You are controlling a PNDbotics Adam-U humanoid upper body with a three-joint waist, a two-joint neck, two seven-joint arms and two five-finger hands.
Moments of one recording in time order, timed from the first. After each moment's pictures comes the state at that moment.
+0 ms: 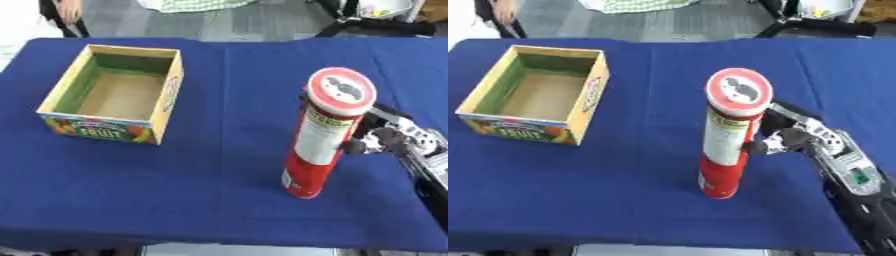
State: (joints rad) left arm -0.03 0.37 0.13 -1.75 0.33 -0.02 0.24; right arm -0.26 -0.54 0.11 -1.54 -0.34 -0.13 0.63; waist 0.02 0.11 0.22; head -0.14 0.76
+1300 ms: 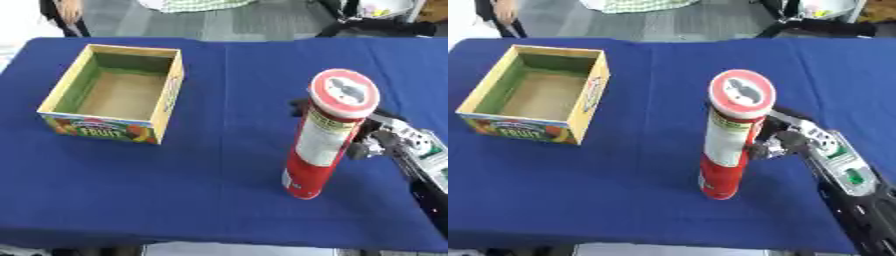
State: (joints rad) left arm -0.03 0.36 0.13 -1.75 0.33 -0.02 0.24; right arm -0.26 -0.53 0.13 -1.56 -0.35 -0.14 0.70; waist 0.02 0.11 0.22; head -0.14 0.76
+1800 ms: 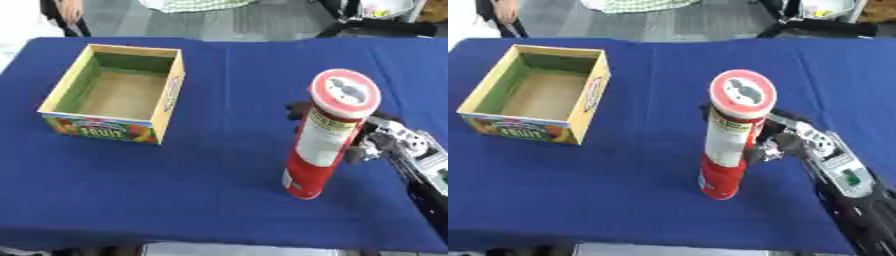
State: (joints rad) left arm -0.03 0.36 0.13 -1.75 0.33 -0.02 0.24; right arm -0.26 -0.52 0.15 -1.56 -0.33 -0.13 0.70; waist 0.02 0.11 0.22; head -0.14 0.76
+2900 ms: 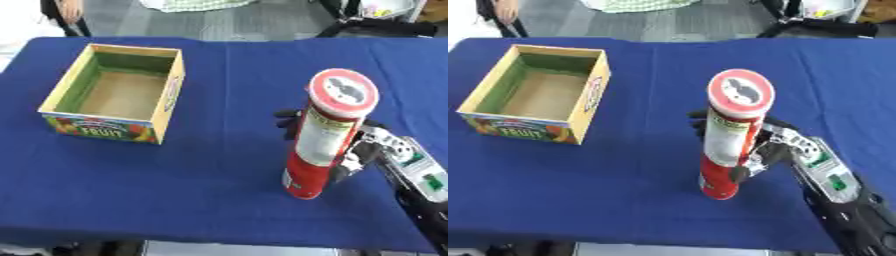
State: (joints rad) left arm -0.03 0.36 0.13 -1.75 0.33 -0.02 0.24; right arm -0.27 -0.49 0.18 -1.56 -0.30 -0.12 0.68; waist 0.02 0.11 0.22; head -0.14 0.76
